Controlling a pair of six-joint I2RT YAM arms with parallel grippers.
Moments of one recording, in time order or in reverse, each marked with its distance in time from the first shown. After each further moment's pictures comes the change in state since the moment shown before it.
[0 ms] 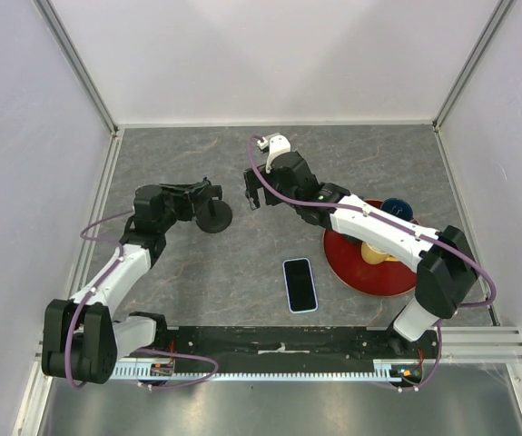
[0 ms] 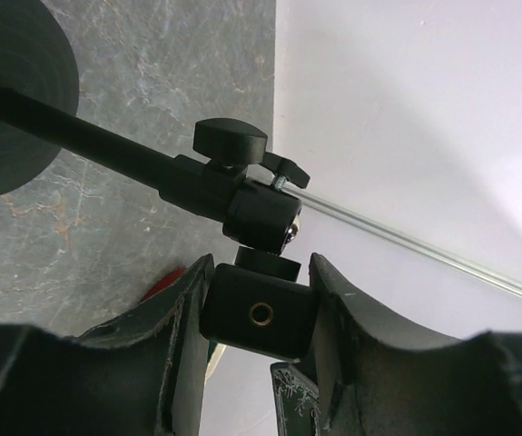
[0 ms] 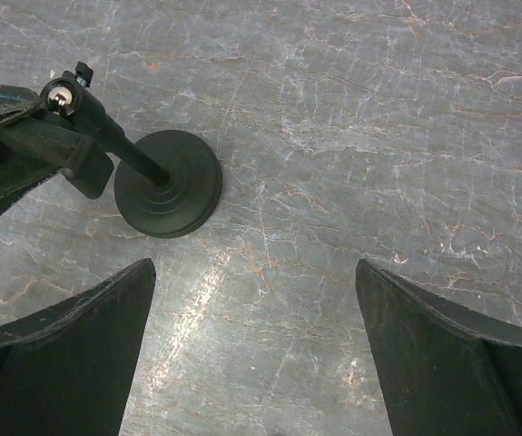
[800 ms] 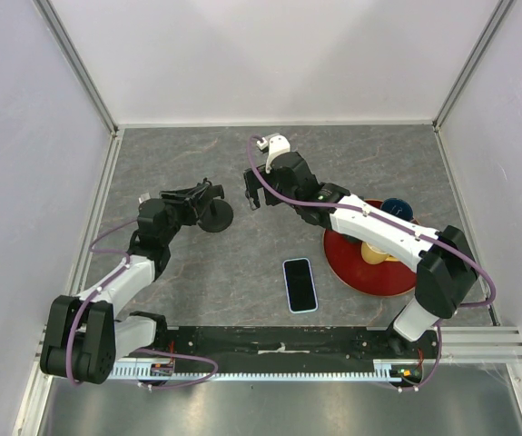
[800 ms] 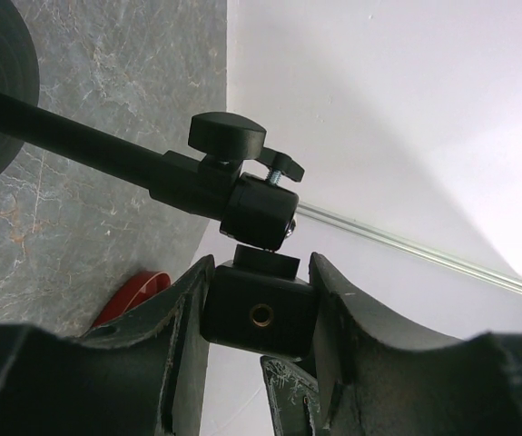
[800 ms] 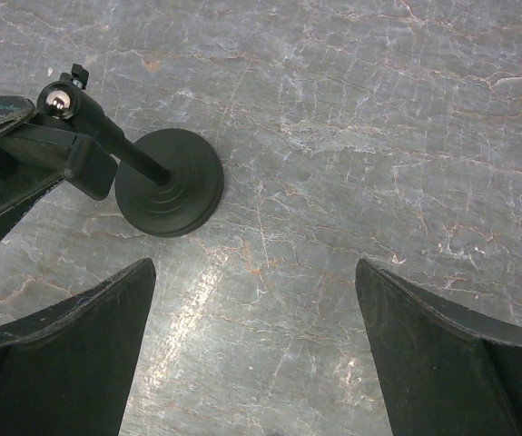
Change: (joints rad) left arm -0.037 0.003 -0.170 0.327 -0.038 -0.114; right arm 0.000 0.001 0.000 0.000 0.001 -0.007
